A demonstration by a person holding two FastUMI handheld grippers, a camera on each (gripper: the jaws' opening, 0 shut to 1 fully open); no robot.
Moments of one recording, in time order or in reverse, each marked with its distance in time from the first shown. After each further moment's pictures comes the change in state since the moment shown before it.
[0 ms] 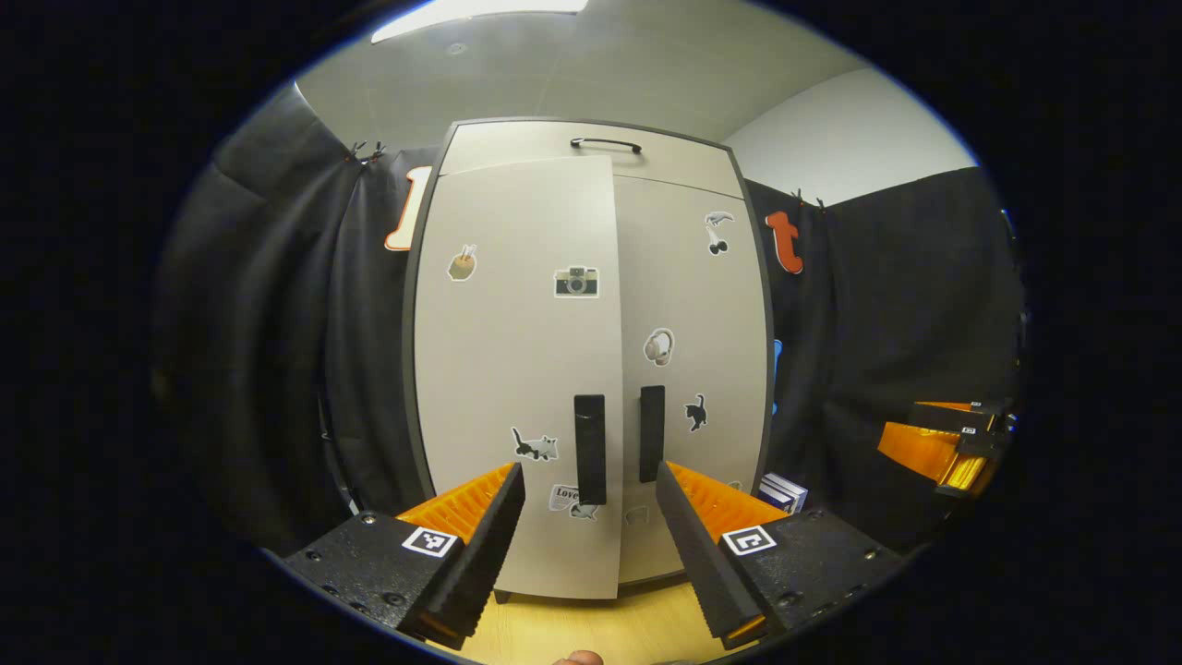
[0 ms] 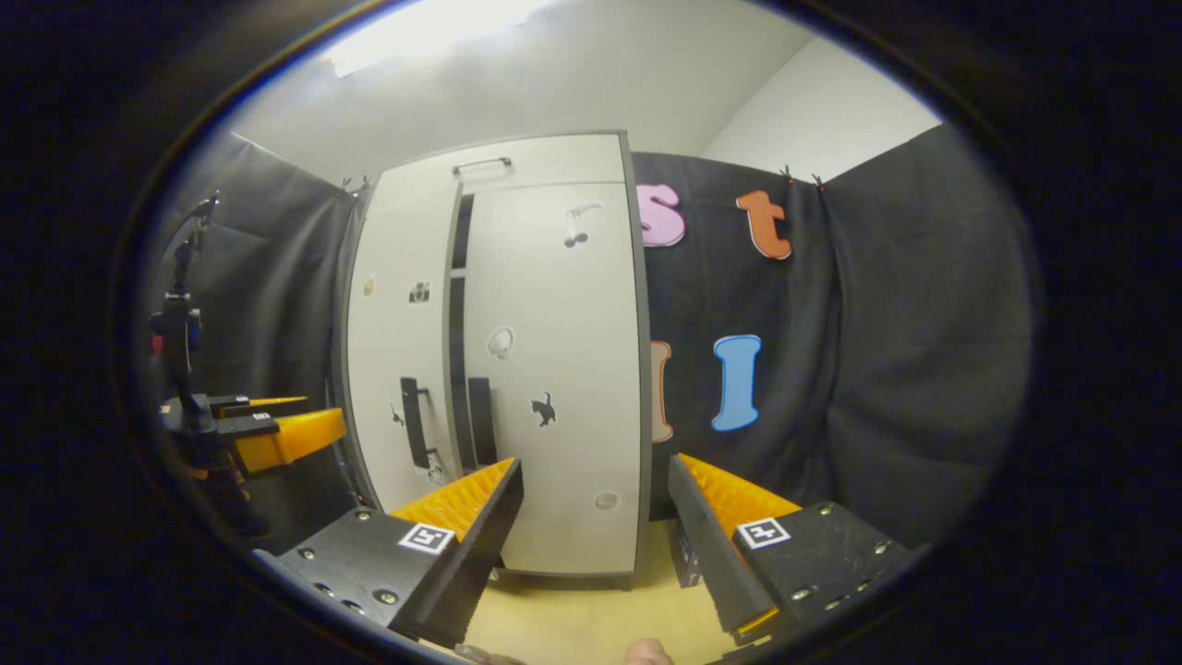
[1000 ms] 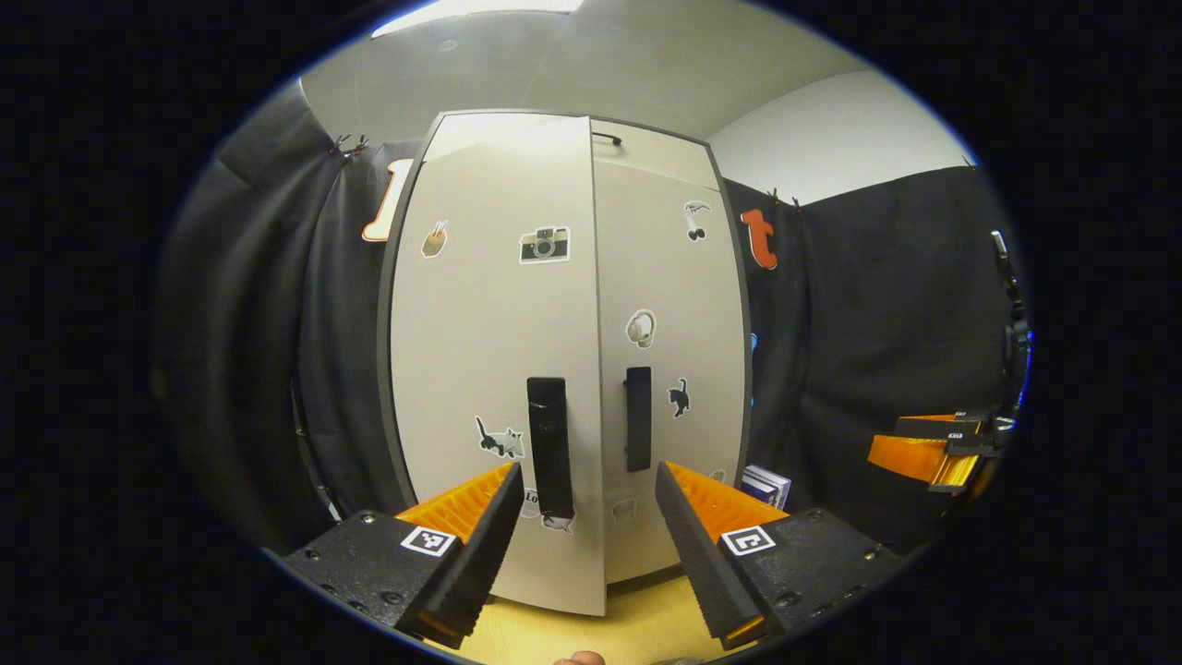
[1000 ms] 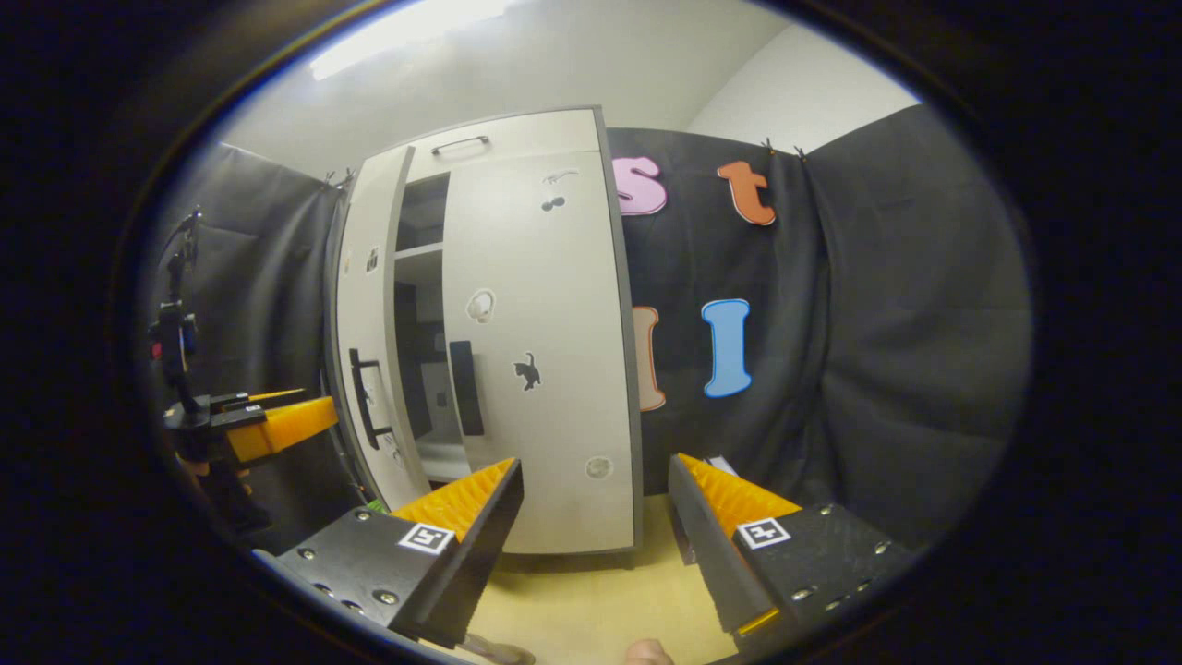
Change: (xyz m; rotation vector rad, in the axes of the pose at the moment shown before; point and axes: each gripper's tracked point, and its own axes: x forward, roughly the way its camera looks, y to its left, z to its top) left arm 0.010 -0.017 -0.029 0.008 -0.018 -0.125; right arm -0.006 -0.021 -0.064 0.047 0.103 -0.020
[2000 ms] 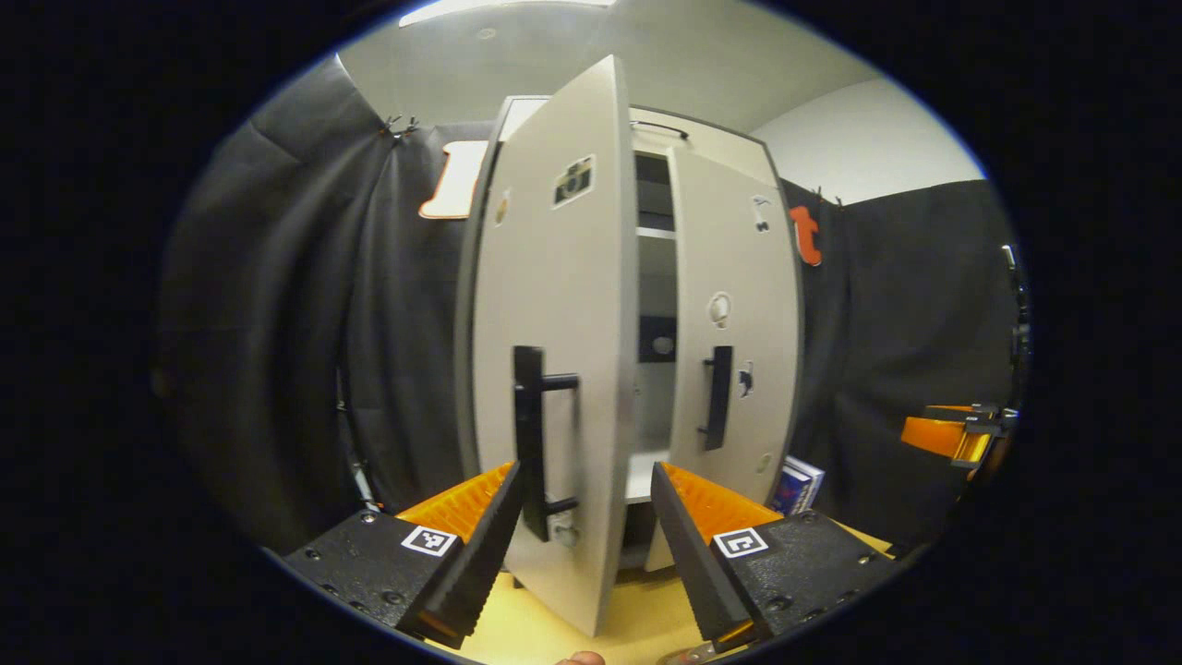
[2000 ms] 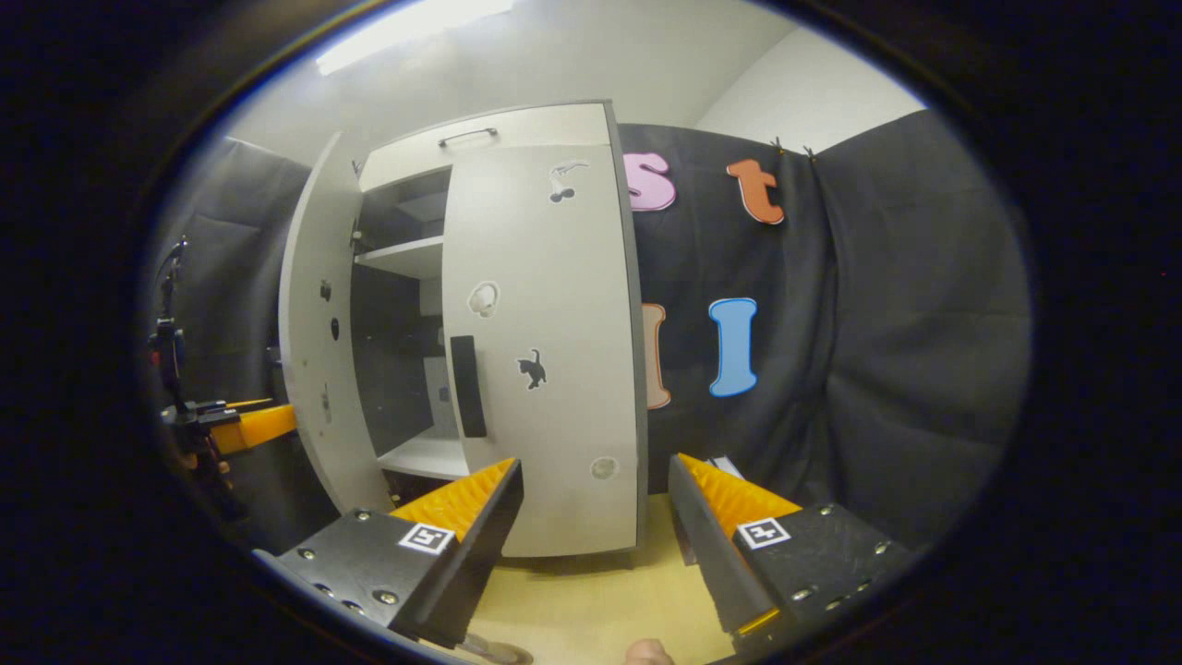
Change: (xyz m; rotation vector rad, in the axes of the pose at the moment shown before) left arm -0.024 0.061 -0.022 -0.022 0.048 0.116; right arm 0.002 0.001 -0.003 -0.023 0.013 -0.002
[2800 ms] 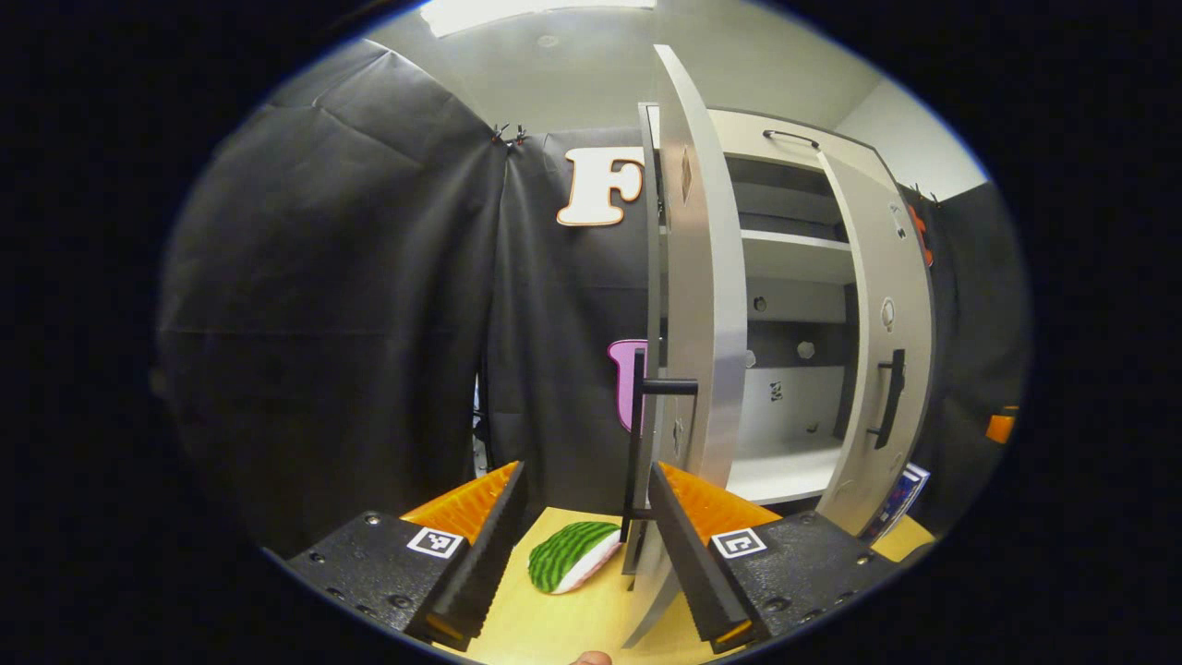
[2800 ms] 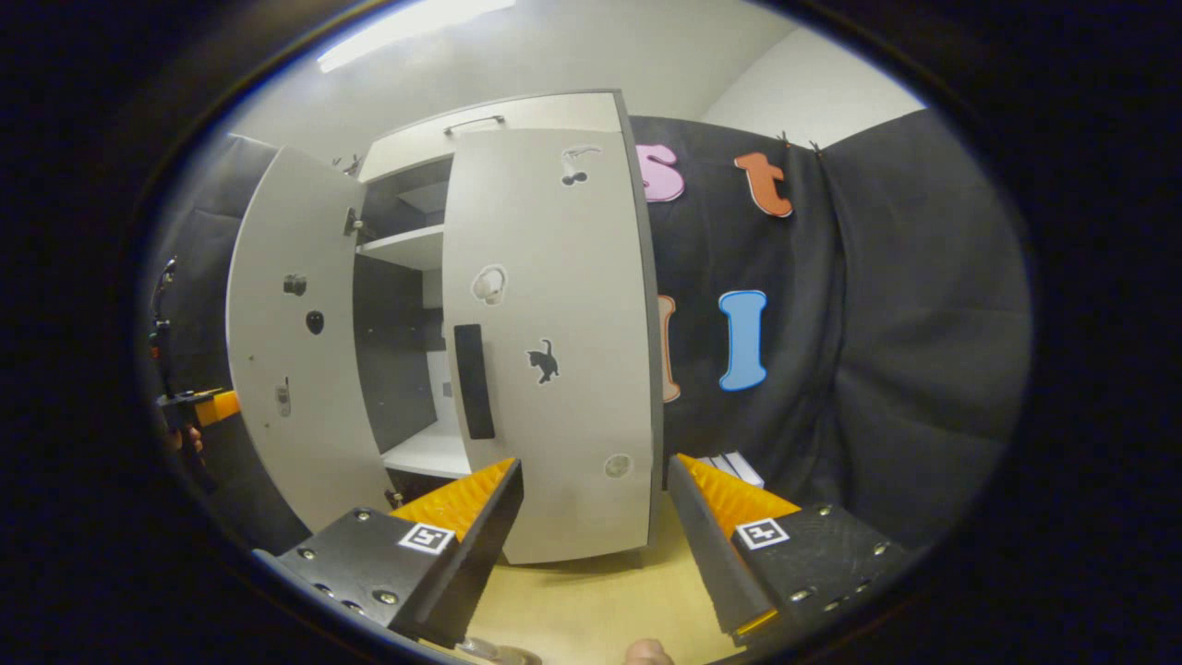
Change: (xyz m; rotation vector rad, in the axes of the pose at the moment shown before) left arm -0.043 0.153 0.000 -0.032 -0.012 0.343; right arm 0.016 0.018 -0.015 0.015 0.020 0.013
